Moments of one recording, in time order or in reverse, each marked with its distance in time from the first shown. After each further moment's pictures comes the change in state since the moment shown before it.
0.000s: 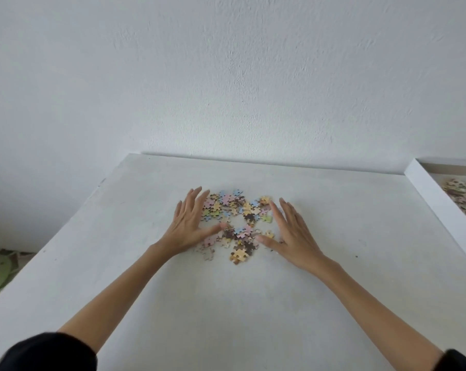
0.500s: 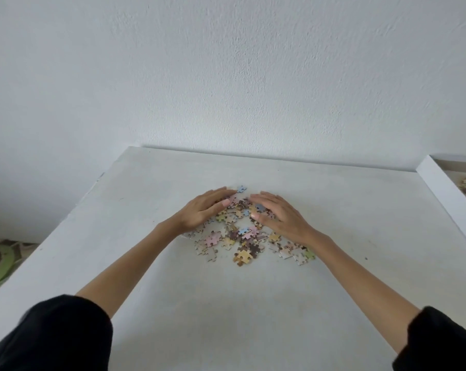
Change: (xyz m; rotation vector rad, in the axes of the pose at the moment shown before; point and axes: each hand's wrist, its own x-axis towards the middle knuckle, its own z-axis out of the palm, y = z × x) left_hand 0.036 0.002 -0.010 -0.264 -0.244 0.120; right_hand 0.057 -0.001 -0.002 0.152 -0.040 -0.215
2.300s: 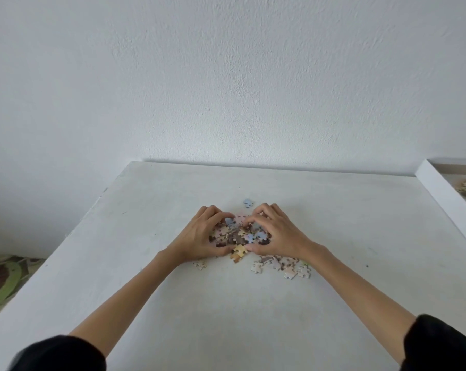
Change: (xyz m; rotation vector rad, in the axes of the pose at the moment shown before) left_hand -0.017 0.002 0.018 0.344 0.188 0.152; right_hand -0.004 -0.002 0.003 -0.172 0.014 -0.154
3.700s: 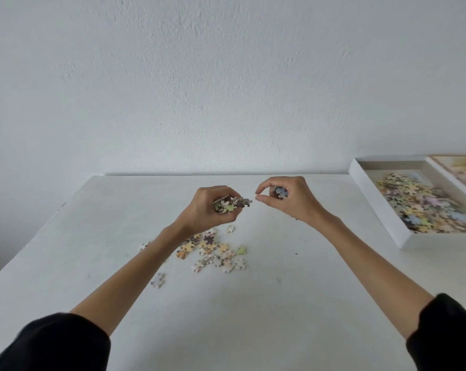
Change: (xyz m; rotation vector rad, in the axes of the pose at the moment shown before) left_hand 0.073 0.143 -0.014 -0.375 0.163 0.141; right_hand -0.080 0.032 -0.129 0.337 0.415 0.056
